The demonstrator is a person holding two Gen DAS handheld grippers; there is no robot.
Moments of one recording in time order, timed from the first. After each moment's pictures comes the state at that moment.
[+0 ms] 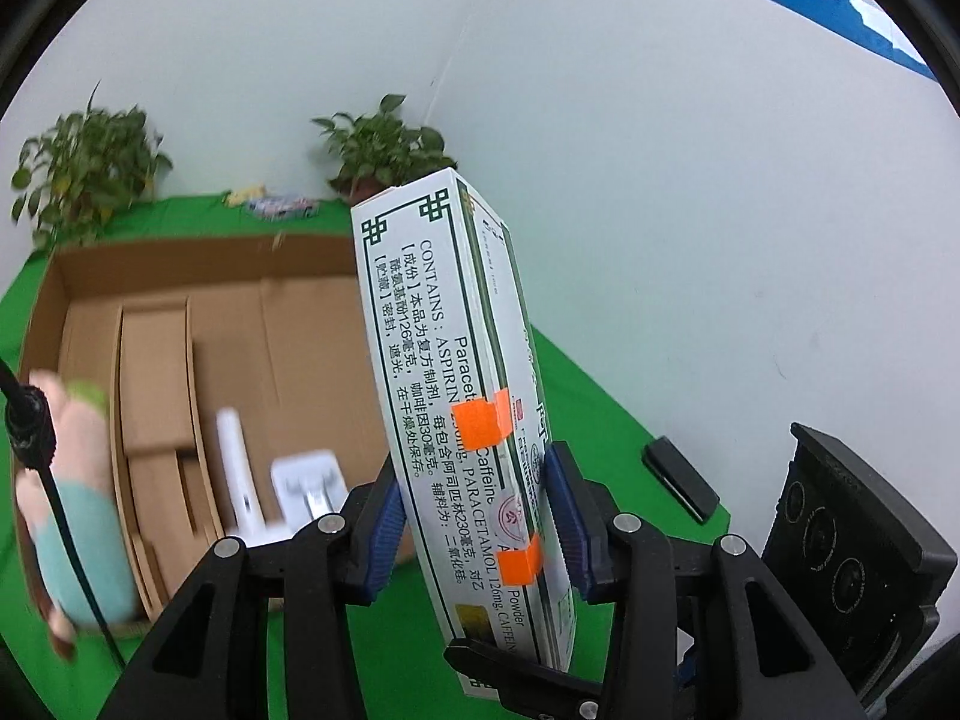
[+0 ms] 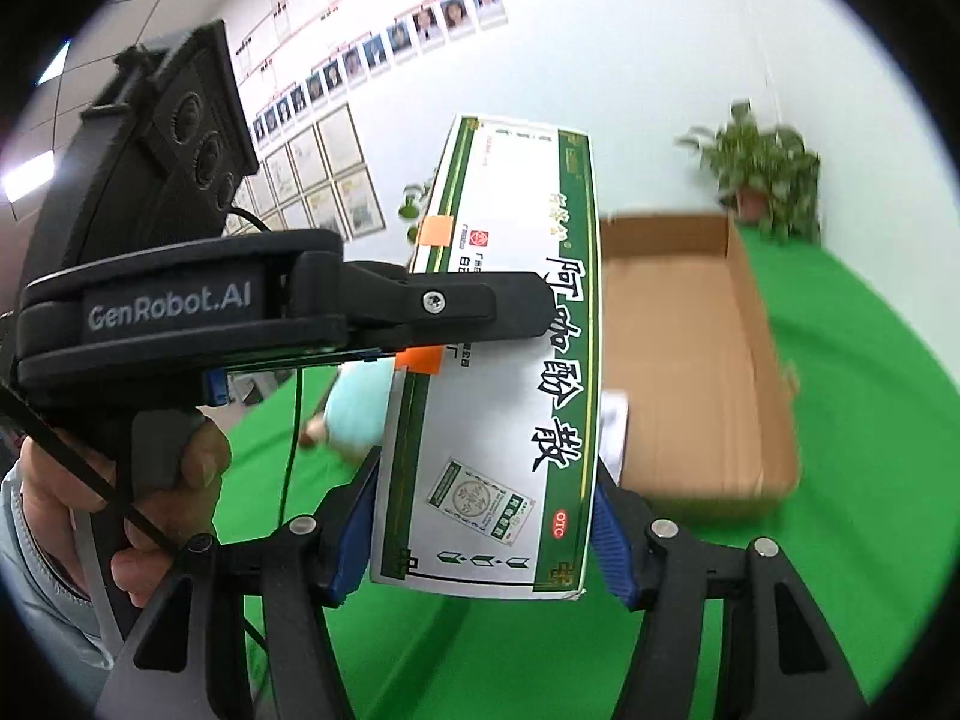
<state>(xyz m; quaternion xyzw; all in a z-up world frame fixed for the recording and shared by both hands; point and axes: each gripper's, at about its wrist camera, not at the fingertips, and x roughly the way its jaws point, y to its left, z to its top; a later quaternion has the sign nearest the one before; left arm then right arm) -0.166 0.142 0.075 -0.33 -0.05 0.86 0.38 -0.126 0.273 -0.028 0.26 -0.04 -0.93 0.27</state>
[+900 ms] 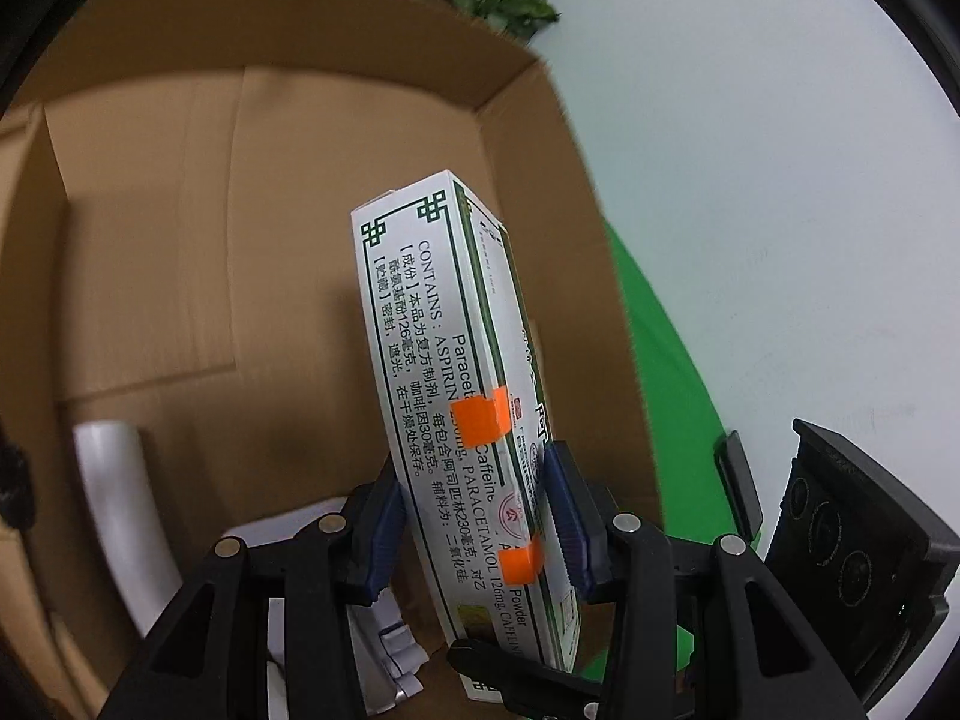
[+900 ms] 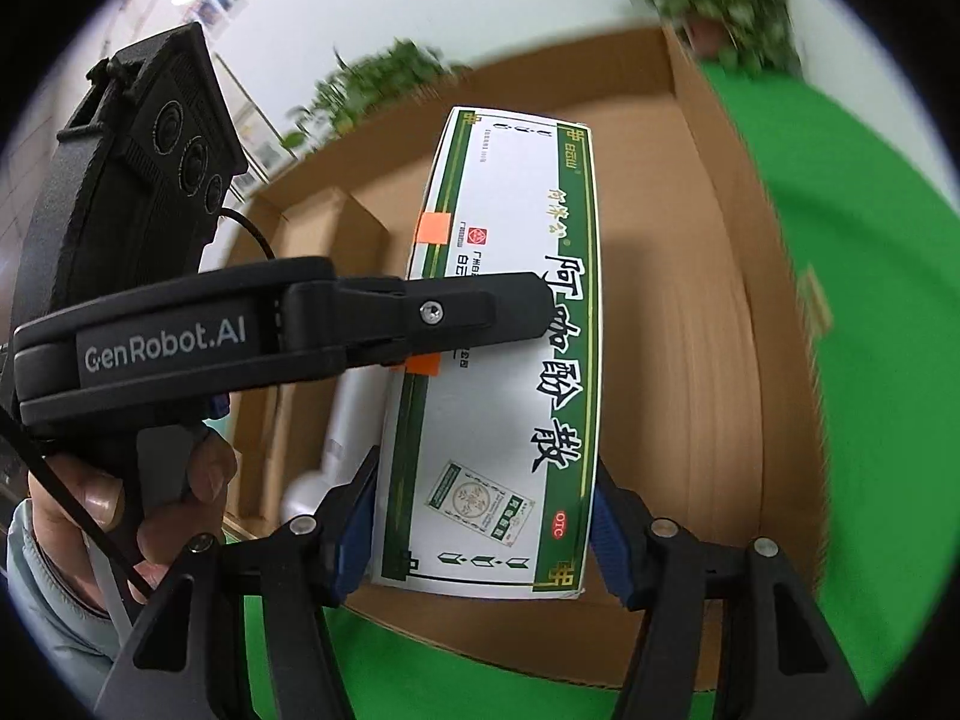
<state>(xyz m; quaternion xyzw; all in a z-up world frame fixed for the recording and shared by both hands) -0.368 0.235 -0.082 -0.53 -0.10 0.76 0.36 -0.286 0.309 -0.126 0.46 -0.11 -0.85 0.23</state>
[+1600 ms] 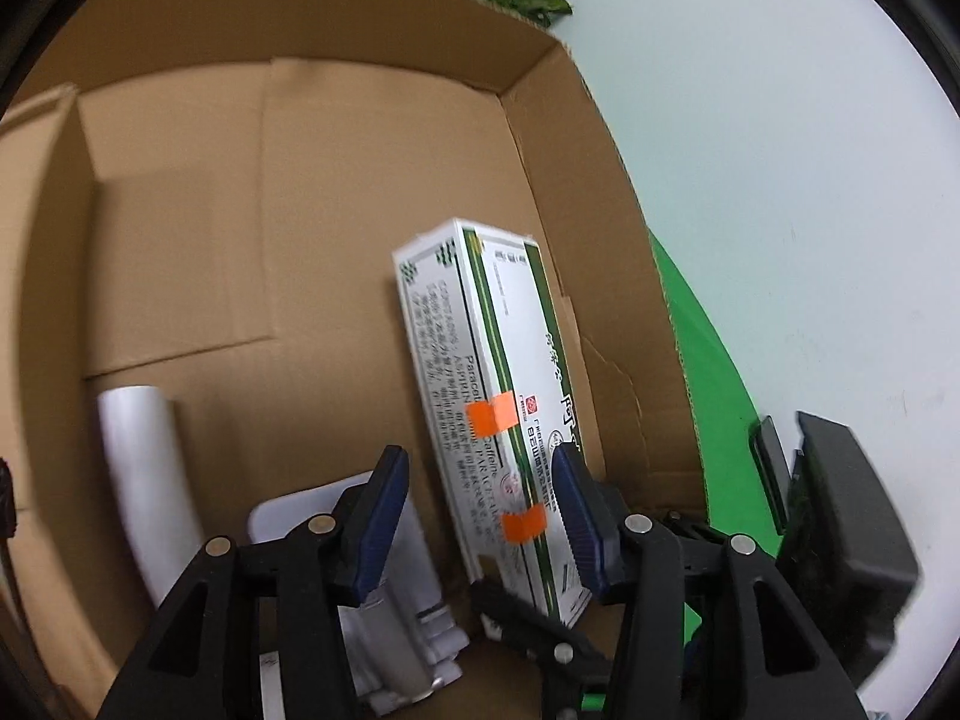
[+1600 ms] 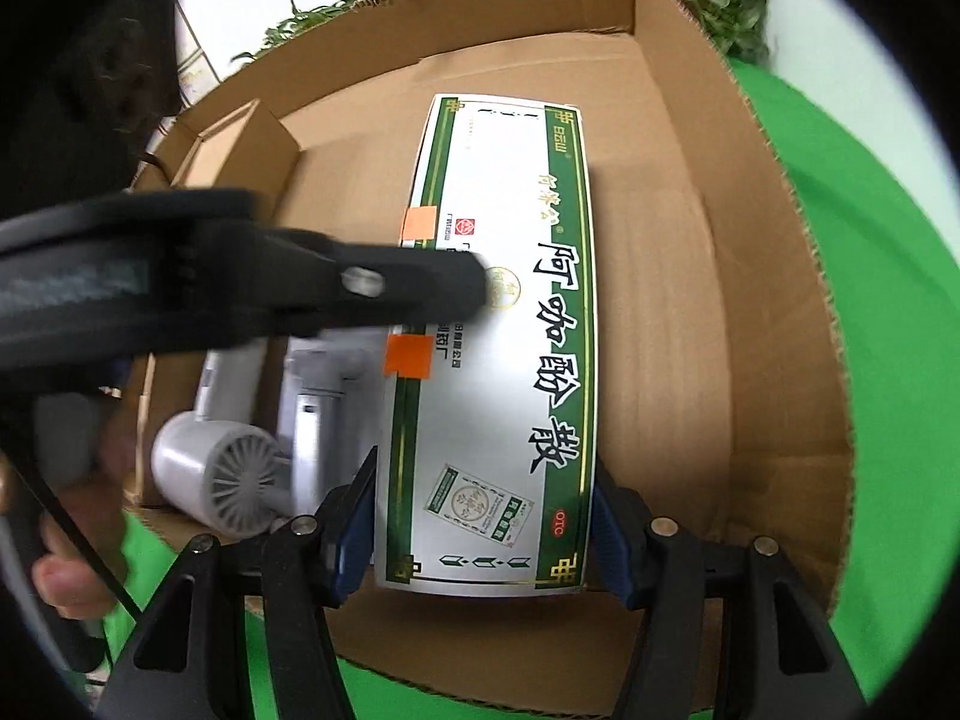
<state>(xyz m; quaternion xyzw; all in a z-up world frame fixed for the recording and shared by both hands) -0.394 0.242 -0.088 -0.52 -0.06 0.79 0.33 -0.272 0.304 -0.152 0.48 -0.04 -0.86 0.16</state>
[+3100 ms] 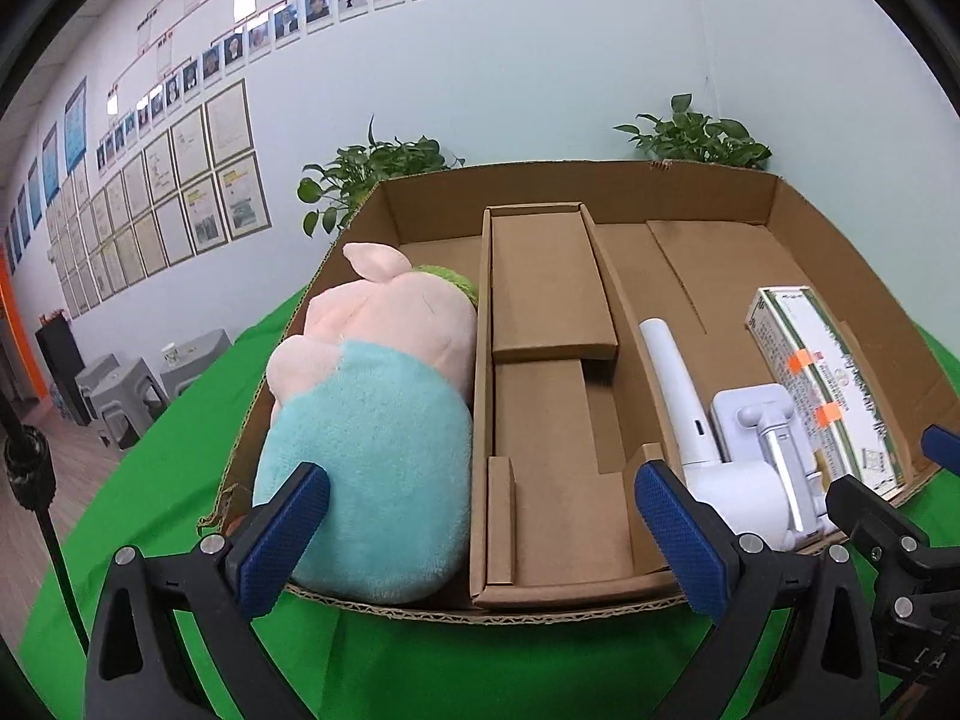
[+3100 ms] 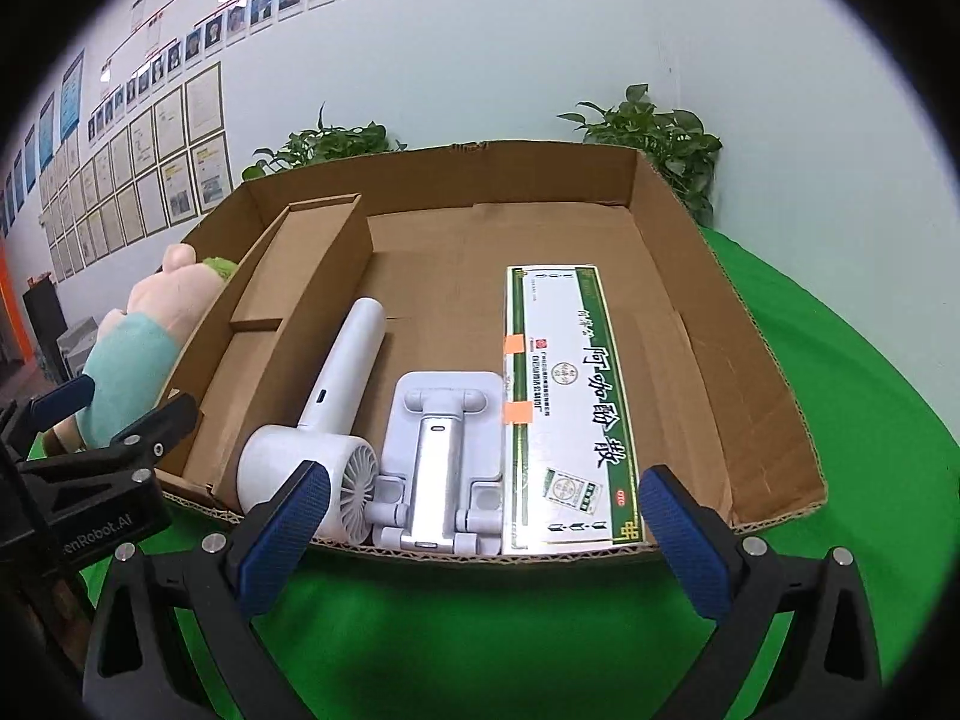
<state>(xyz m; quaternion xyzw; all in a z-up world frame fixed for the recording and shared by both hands) -0.199 0.067 -0.087 -0.26 0.07 0.96 -0.01 -0.193 0.233 -0.136 0.28 0.01 -0.96 0.09</state>
